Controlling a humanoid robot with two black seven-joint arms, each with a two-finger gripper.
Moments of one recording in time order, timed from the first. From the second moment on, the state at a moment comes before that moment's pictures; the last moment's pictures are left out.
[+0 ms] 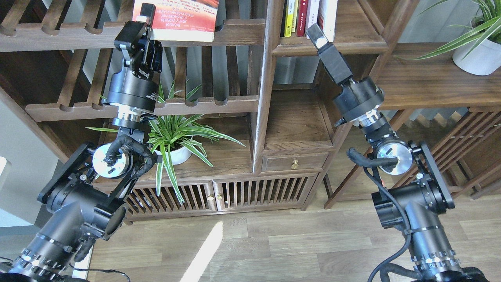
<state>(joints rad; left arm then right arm) -0.50 0.00 -1.14 -1.25 -0.26 -0.49 -0.20 0.35 0.02 1.51 1.27 -0.33 0.58 -0.16</state>
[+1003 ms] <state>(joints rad) -0.40 0.13 -1.12 -1.37 -0.23 -0.49 -0.19 0.33 0.01 1.49 1.27 -0.31 0.58 -0.15</state>
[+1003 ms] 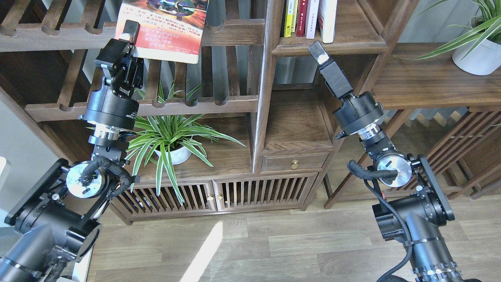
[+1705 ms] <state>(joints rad) -0.35 0.13 -1.06 -1.50 -0.16 -0.49 -0.16 0.33 0.01 1.35 1.27 -0.31 0.58 -0.15</state>
